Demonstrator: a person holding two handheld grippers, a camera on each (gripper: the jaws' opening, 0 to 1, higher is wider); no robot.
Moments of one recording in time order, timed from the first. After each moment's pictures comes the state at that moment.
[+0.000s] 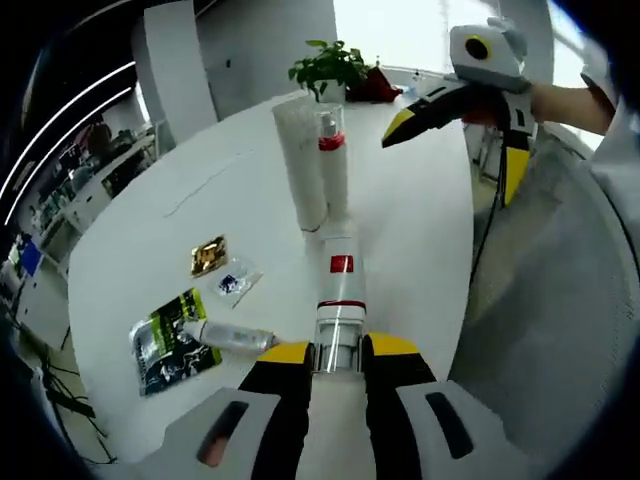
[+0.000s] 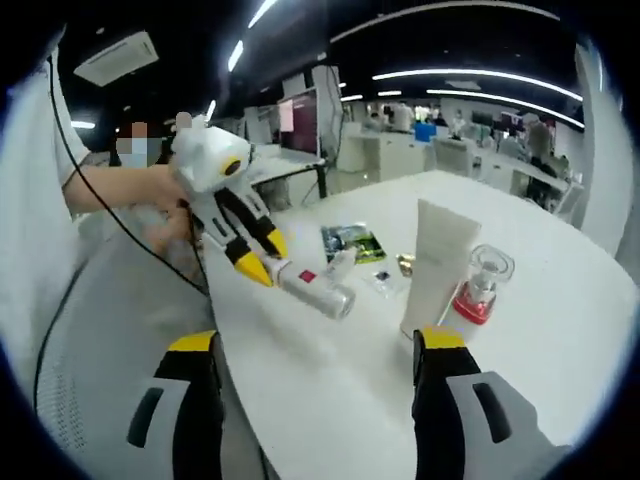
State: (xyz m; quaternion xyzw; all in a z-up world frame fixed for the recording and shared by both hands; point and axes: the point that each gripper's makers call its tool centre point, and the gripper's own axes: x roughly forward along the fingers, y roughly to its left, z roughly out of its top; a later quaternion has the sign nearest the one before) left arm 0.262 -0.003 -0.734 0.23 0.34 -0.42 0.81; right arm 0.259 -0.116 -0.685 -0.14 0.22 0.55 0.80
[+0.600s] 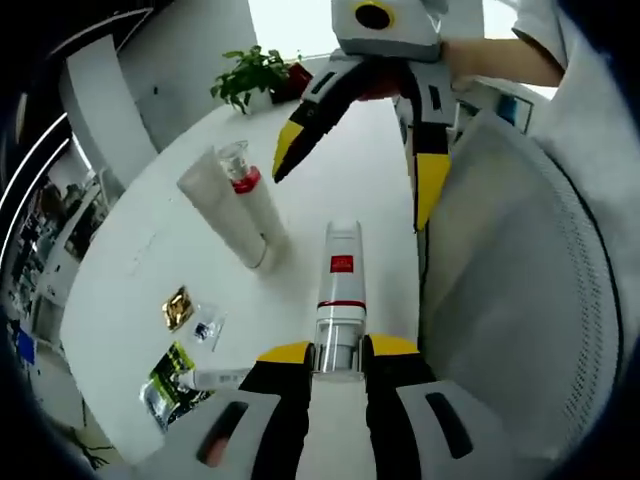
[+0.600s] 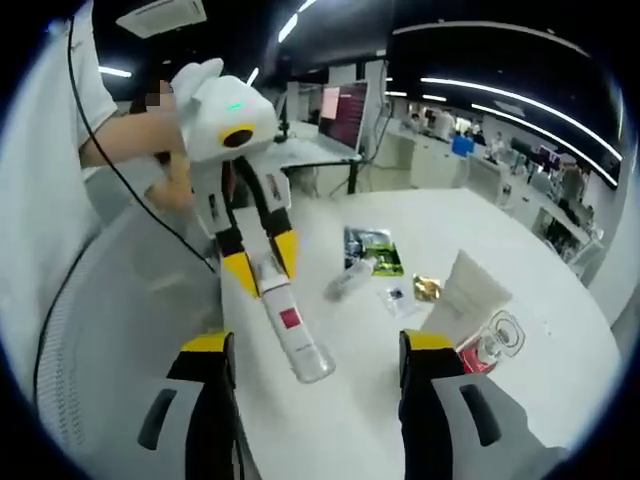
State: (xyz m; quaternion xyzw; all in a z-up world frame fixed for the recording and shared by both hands) left arm 0.237 -0.040 -0.710 0.33 0.32 -0.51 0.73; right arm 0.251 -0.101 -0.681 -0.23 0.22 0.59 0.75
